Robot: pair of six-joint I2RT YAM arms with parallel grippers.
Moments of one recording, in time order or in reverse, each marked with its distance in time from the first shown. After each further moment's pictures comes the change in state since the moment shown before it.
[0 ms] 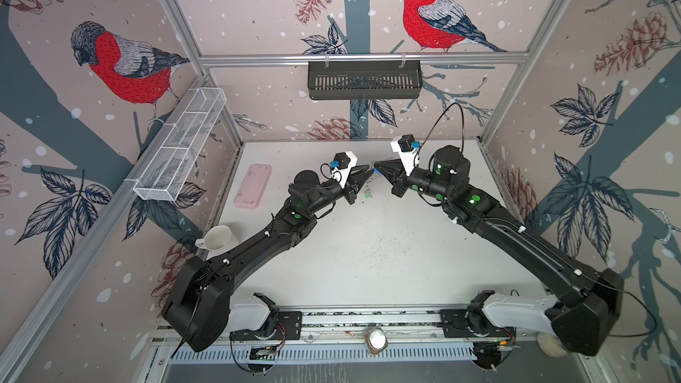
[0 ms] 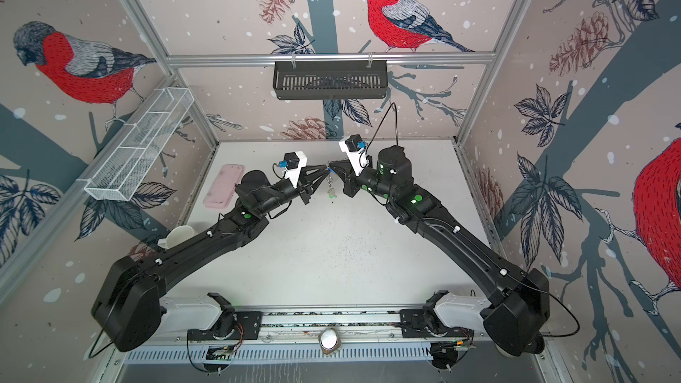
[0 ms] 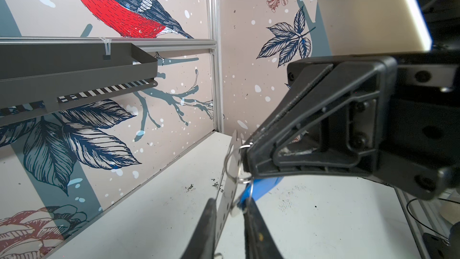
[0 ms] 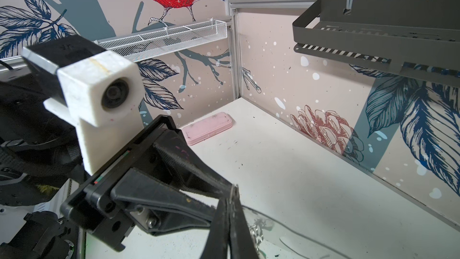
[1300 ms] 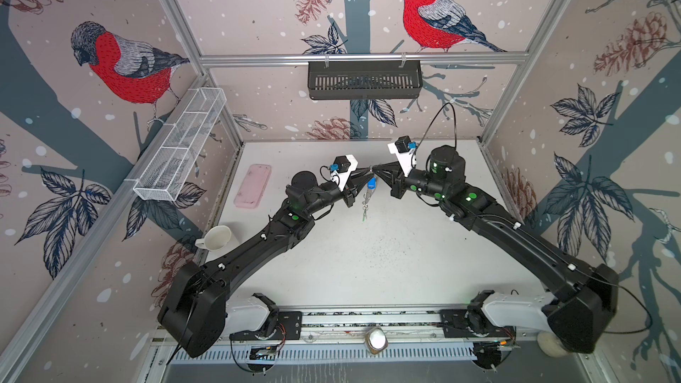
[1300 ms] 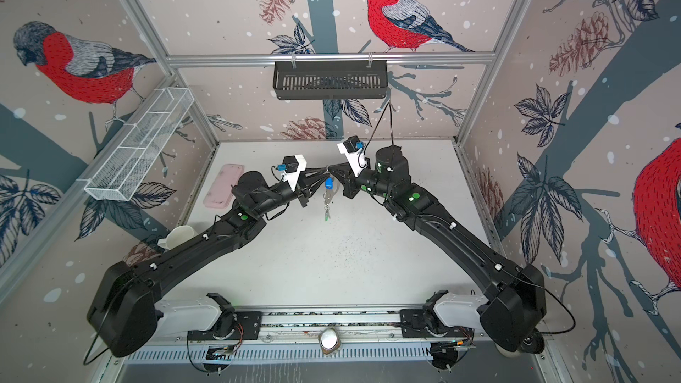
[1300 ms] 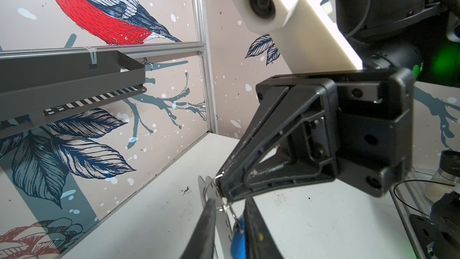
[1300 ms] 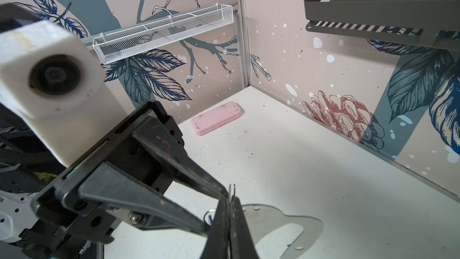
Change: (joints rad) left arm 0.001 -0.030 -0.004 -0.027 0.055 0.046; right arm -0.017 0.028 0.000 -0.026 -0.057 0.023
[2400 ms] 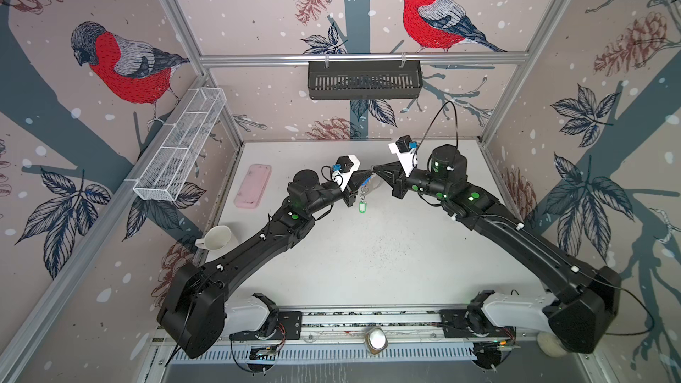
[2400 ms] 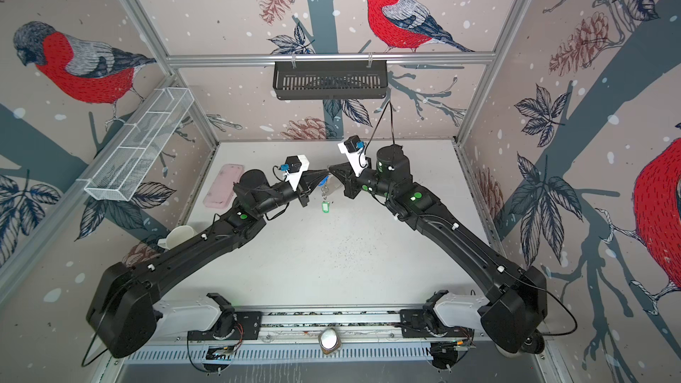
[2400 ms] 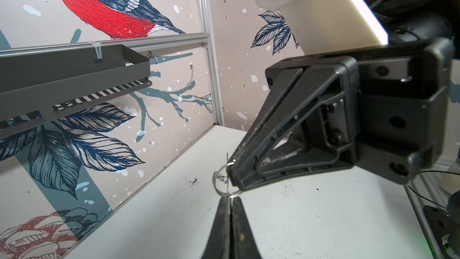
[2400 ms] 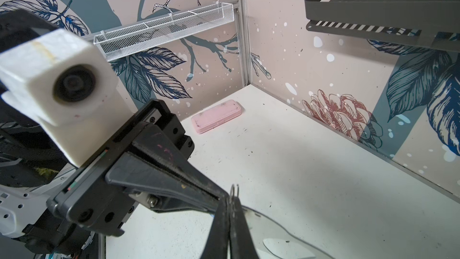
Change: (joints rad) left arm -0.002 -0.008 0.024 -0.092 -0.044 0.074; right arm -0.001 -0.002 0.026 -0.049 -0.010 -0.009
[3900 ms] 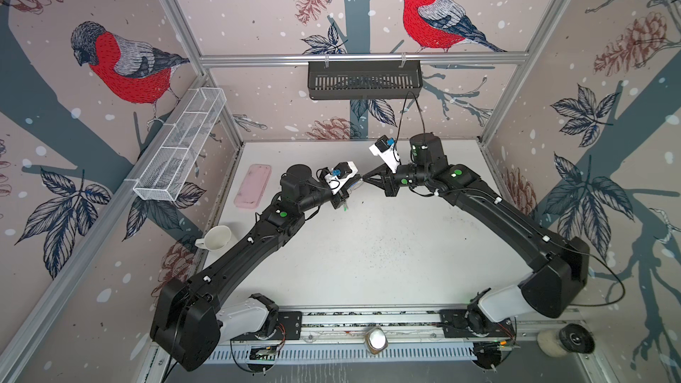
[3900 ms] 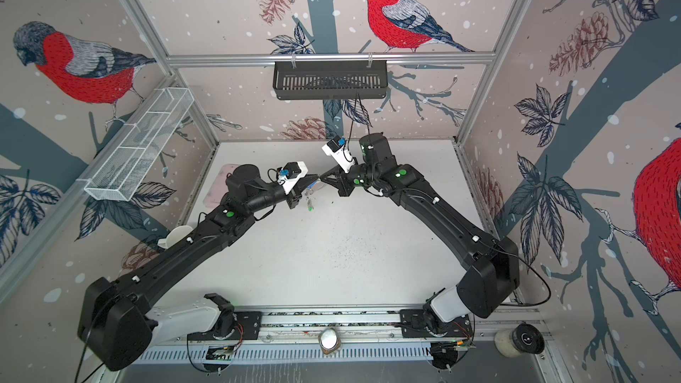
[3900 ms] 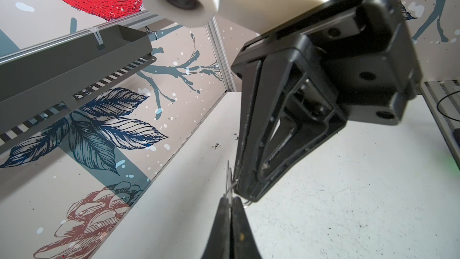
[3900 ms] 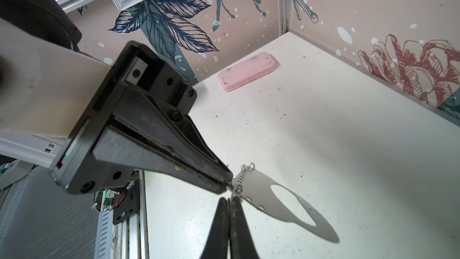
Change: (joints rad) left arm 0.080 -0.076 0.037 -0.300 0.044 0.285; right arm -0.018 0.223 0.235 -0.327 -0.211 -0.097
